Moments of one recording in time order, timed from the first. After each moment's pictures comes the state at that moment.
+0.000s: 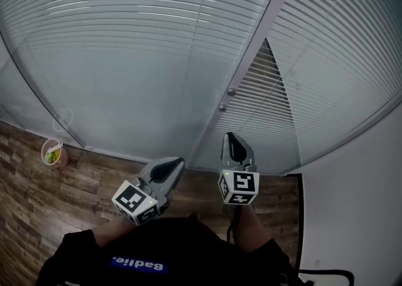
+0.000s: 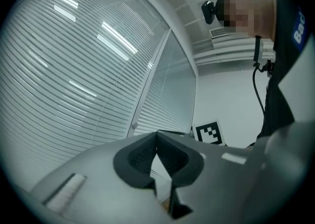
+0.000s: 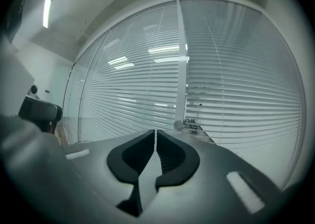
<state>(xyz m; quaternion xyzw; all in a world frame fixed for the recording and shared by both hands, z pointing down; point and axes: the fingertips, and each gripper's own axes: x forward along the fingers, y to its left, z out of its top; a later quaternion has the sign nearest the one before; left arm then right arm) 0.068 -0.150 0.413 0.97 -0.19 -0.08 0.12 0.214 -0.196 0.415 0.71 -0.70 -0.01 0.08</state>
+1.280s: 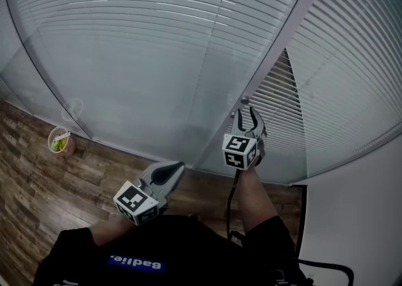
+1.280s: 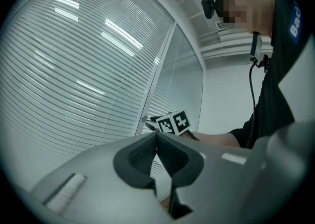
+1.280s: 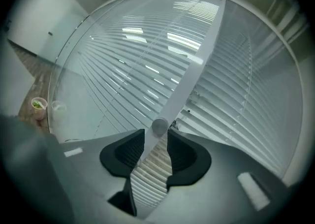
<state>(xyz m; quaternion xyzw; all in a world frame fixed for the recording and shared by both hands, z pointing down) 0.062 -0.164 0.435 0.96 -0.22 -0.05 0.13 0.274 -0.314 0.429 0.74 -0.61 -0.11 0.27</state>
